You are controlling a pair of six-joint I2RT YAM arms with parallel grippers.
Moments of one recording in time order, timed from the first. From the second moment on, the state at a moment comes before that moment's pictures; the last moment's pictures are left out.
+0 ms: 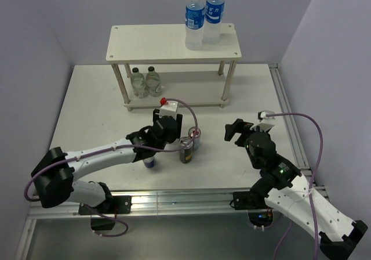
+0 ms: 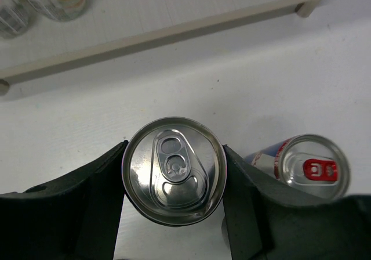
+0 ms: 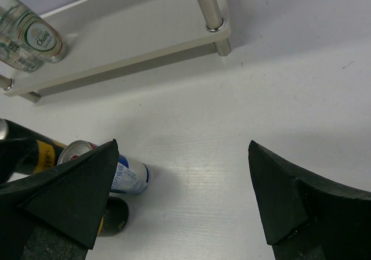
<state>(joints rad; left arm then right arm) -0.99 1.38 0.84 0.00 -0.64 -0.39 0.67 0.49 0.53 -0.39 0.56 0.56</state>
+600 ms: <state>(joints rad) -0.86 1.27 1.47 -0.34 -0.63 -0.16 0.67 0.46 0.53 -0.39 0.56 0.56</state>
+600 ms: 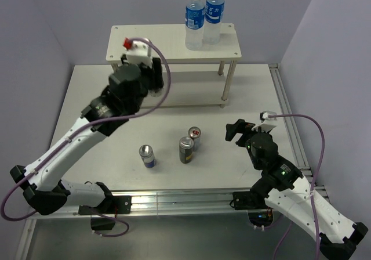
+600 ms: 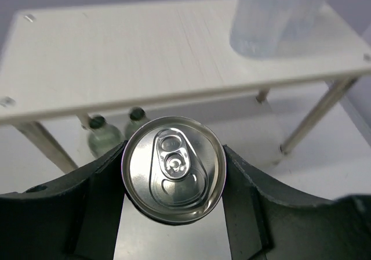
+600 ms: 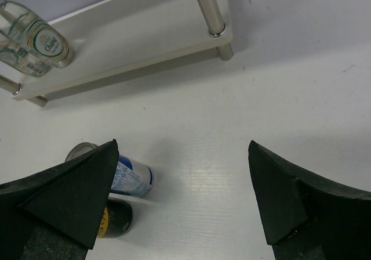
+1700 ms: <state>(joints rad) -0.32 1.80 2.38 -0.62 -0.30 -0.08 0.67 0.45 0.53 -0.39 0.56 0.56</state>
